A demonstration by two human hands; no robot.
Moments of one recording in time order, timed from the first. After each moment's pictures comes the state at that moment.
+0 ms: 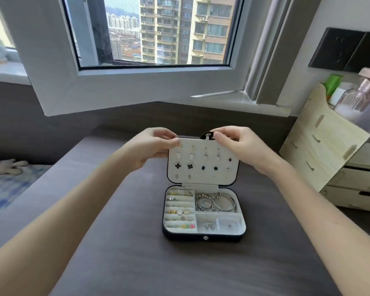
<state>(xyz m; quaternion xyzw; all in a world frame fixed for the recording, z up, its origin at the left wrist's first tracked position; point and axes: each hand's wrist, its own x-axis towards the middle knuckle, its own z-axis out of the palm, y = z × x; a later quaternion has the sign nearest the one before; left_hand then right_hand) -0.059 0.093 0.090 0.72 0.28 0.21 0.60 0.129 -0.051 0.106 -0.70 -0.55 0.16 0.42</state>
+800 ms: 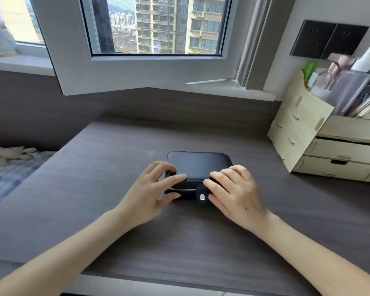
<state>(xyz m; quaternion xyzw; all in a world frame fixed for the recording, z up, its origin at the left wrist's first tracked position) -0.131 -0.002 -0.021 0.92 0.04 0.39 0.05 0.060 -0.156 0.002 -0.55 -0.70 -0.41 0.19</state>
